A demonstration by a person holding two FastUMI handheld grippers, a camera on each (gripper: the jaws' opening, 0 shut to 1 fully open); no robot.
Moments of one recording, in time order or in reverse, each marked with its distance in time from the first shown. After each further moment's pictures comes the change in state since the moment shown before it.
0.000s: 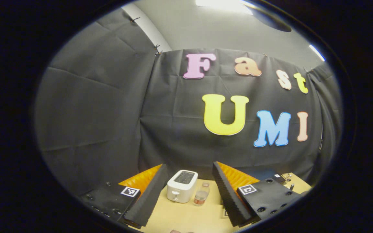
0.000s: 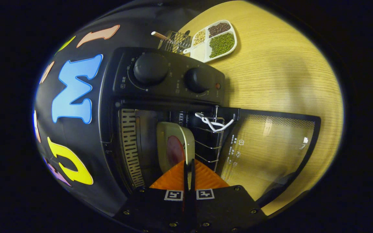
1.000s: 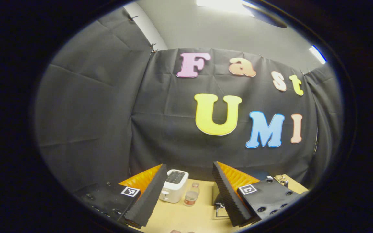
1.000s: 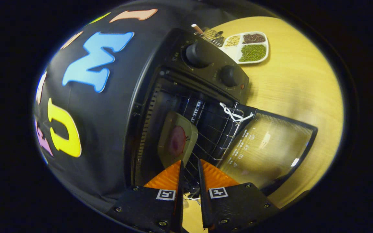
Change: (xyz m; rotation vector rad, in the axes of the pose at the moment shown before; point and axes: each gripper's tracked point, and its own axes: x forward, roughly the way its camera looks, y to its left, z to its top) left arm 0.011 -0.042 -0.005 -0.027 -0.006 -0.094; right arm -0.045 -0.005 -0.019 -0.344 0.075 0.013
